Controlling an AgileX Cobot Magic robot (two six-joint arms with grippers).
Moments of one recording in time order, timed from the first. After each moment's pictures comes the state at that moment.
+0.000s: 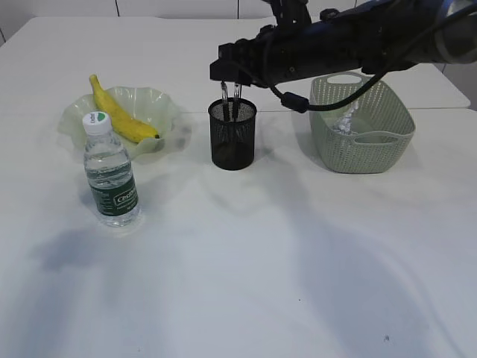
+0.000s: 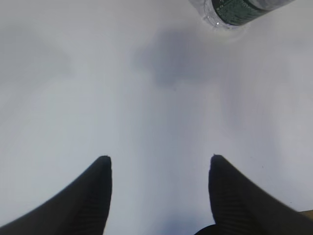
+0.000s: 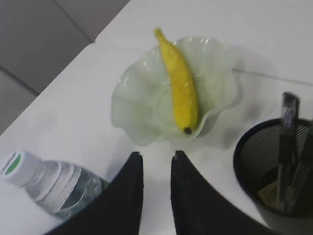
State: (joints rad) left arm 0.12 1.26 -0.93 -0.27 1.03 0.09; right arm 0.31 2.08 -1.64 -1.78 -0.52 2.00
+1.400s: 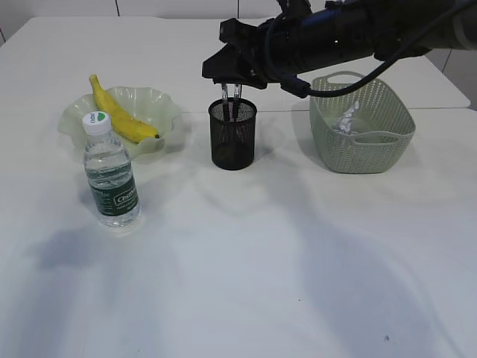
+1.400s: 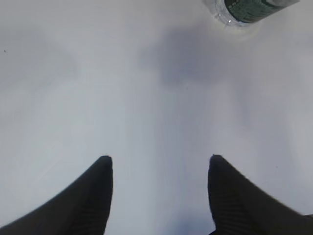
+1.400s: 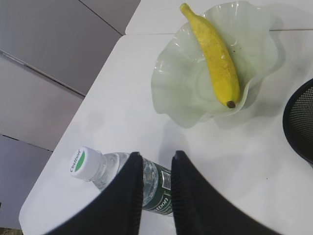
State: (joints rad) left arm 0.12 1.25 -0.93 -0.23 1.02 0.09; right arm 0.30 2.04 -1.64 -1.85 -0.68 2.31
